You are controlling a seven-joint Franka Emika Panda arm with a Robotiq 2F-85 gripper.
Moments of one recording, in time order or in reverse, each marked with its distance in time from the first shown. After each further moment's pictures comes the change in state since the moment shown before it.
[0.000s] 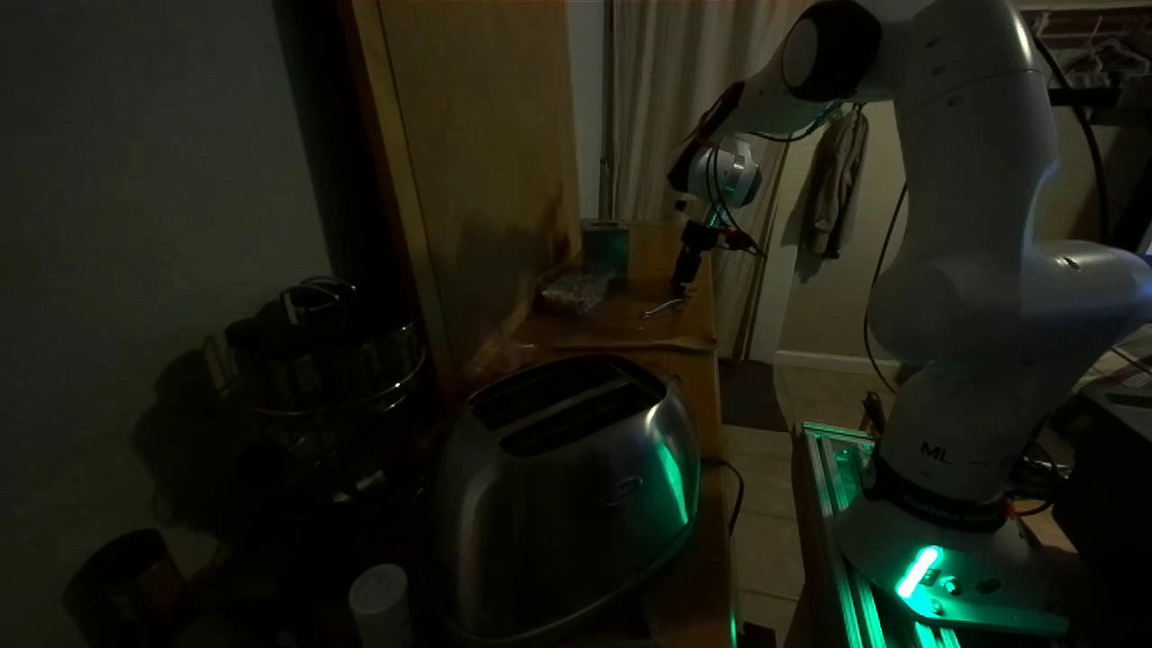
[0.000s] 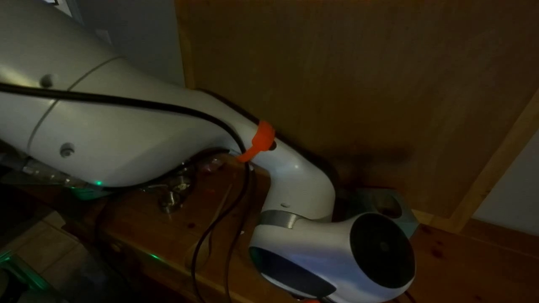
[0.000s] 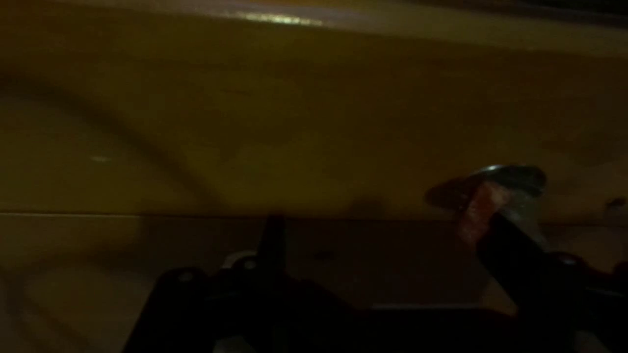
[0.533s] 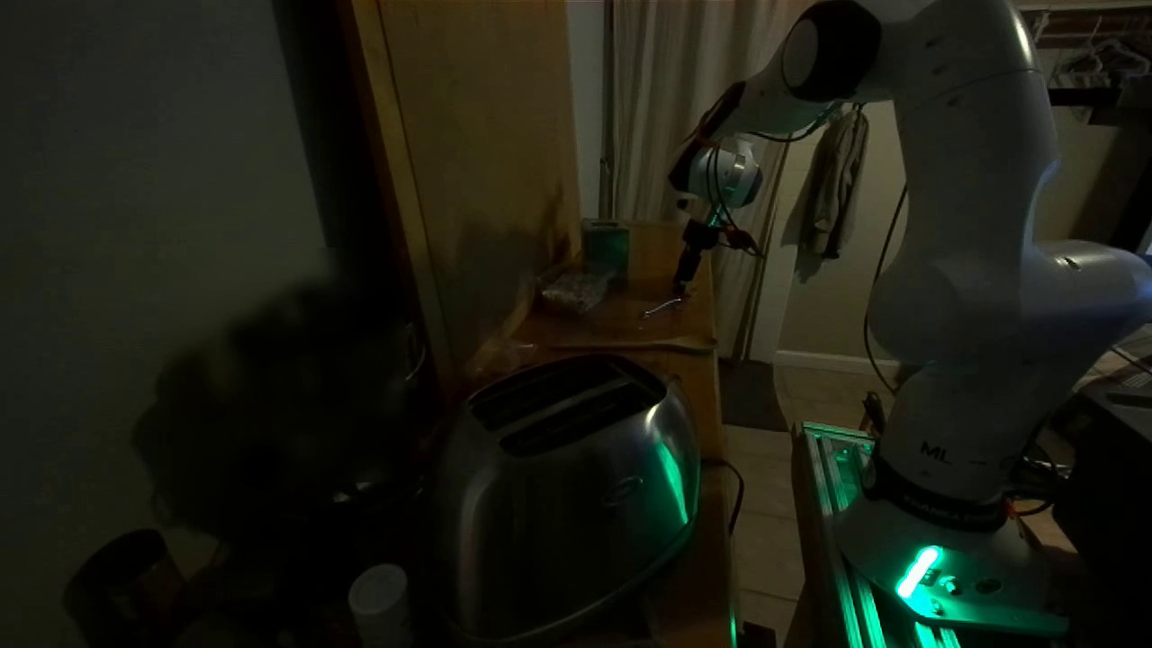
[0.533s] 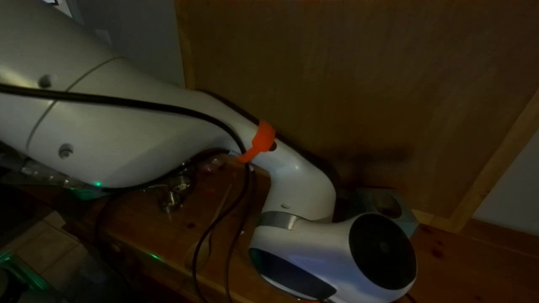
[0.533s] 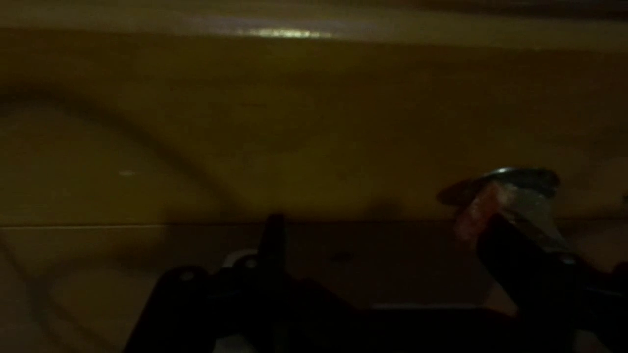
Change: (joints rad) arm -0.002 0.000 -0.002 0.001 0.000 0.024 0.047
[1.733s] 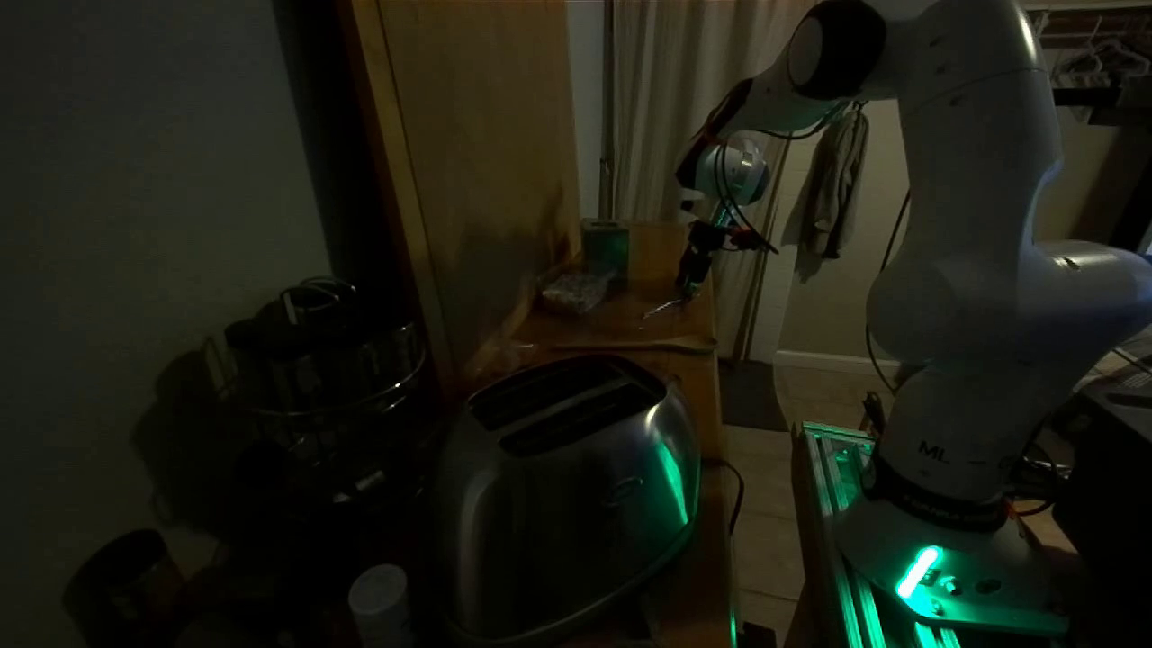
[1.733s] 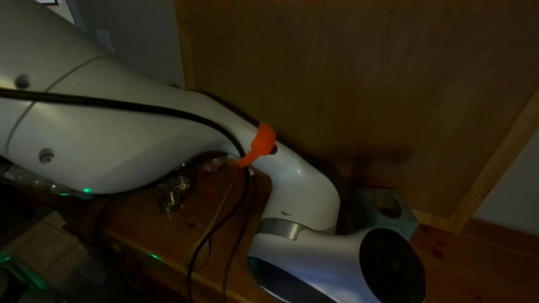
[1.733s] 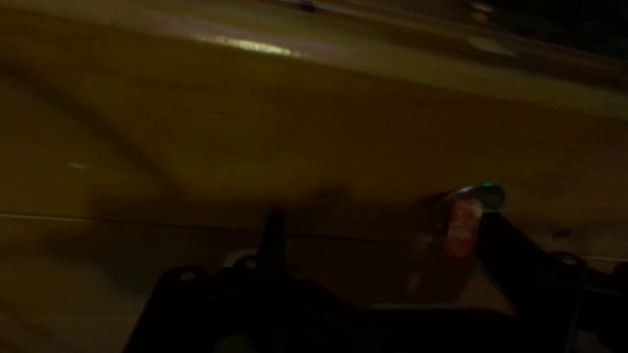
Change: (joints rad) arm -0.028 -0.009 0.004 0.000 0.000 -0.096 -0.164
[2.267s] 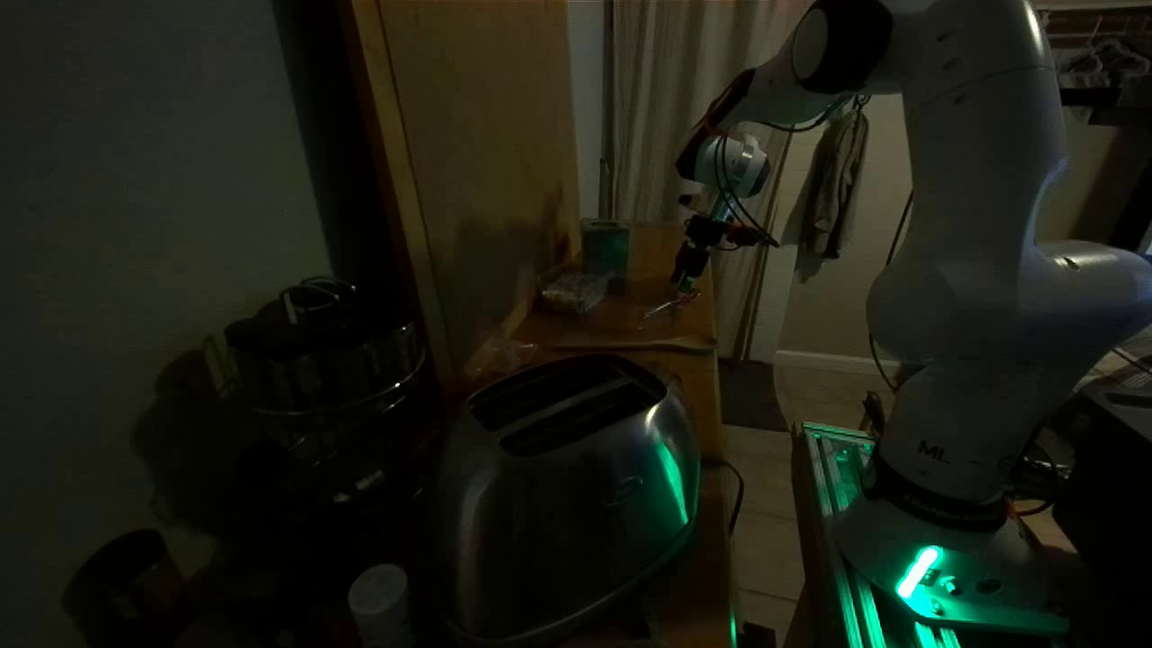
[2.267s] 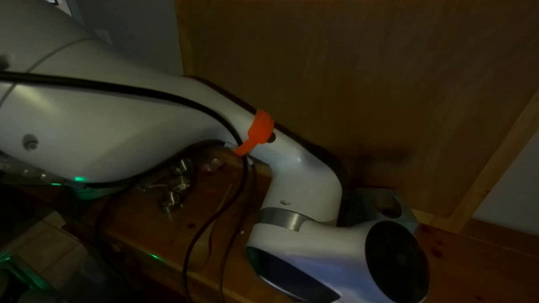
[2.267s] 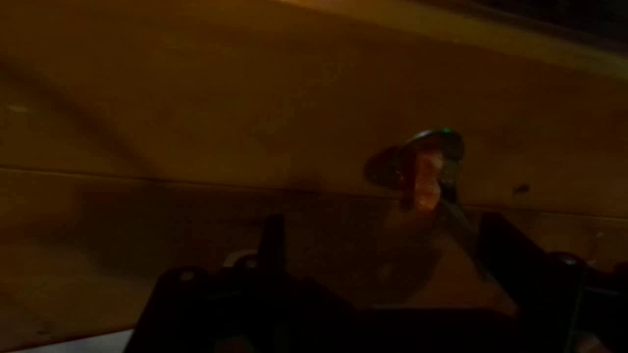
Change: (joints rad) arm 0.000 -0.027 0.008 0.000 0.035 -0.077 -0.016
